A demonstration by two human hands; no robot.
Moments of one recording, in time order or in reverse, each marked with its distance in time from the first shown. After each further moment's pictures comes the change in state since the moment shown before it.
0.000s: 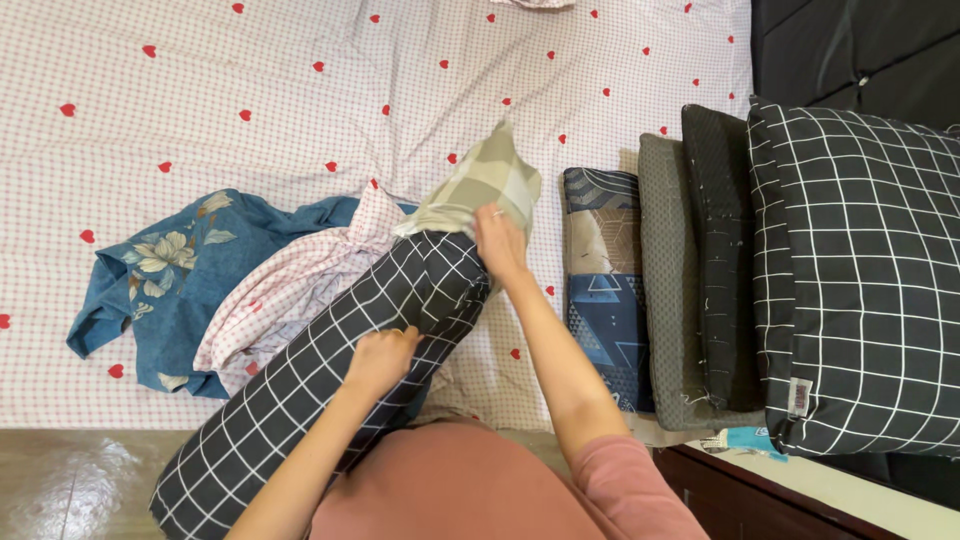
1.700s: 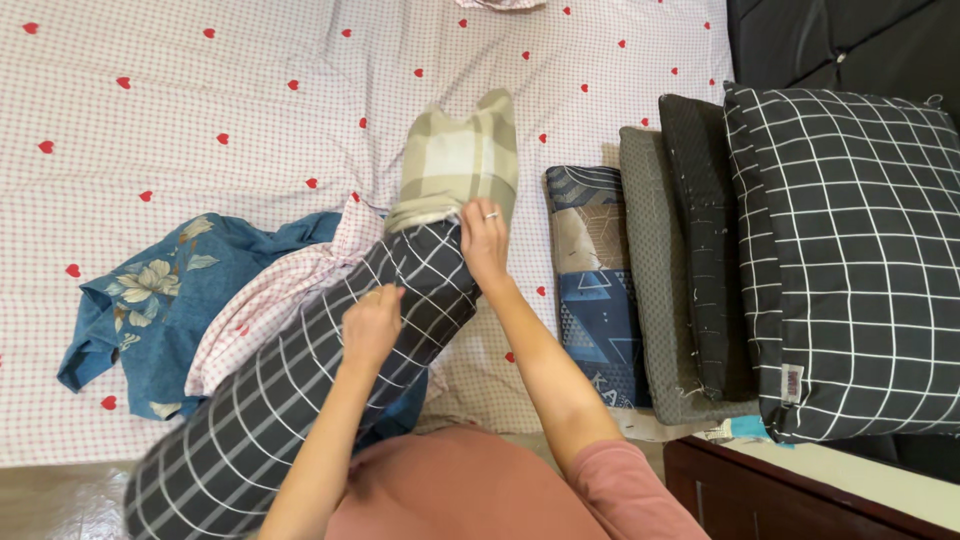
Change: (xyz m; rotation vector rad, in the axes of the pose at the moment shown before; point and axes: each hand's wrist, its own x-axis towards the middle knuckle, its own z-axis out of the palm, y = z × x) left_hand 0.059 -0.004 0.003 0.008 0.441 -0.092; right_hand 0.008 -0.025 -0.026 0.165 0.419 -0.025
